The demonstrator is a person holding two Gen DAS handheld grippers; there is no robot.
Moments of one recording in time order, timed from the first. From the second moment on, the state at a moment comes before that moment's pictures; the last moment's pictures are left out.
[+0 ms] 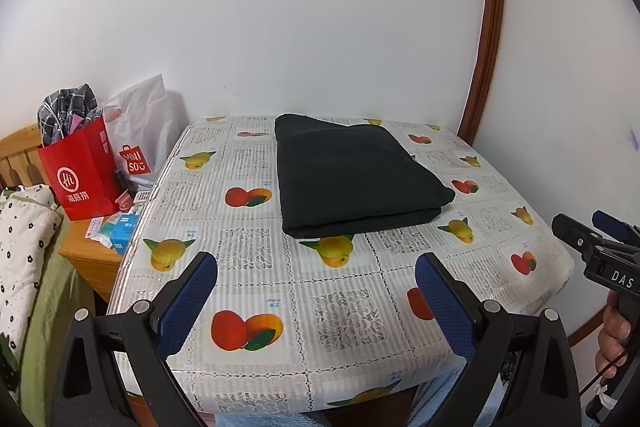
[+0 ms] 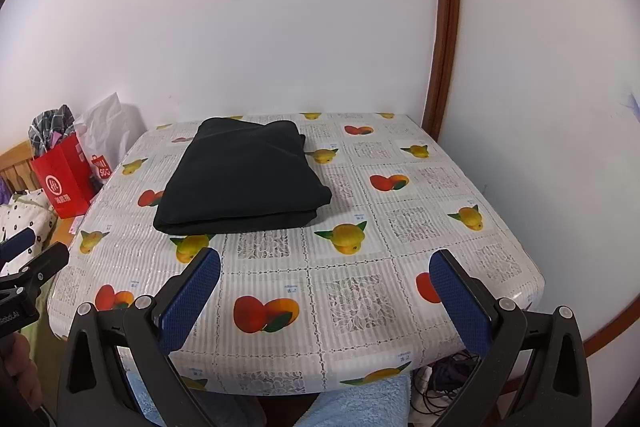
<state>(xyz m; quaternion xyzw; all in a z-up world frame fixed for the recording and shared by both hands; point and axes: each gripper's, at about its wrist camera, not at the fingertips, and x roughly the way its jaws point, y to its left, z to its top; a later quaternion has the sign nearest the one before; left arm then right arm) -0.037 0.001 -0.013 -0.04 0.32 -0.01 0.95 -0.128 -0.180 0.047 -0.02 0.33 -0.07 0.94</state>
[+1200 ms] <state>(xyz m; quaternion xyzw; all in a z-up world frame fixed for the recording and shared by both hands) -0.041 0.004 -0.008 -0.04 0.32 -0.01 0.95 -0.129 -0.183 0.043 -0.01 0.34 -0.07 0.94</state>
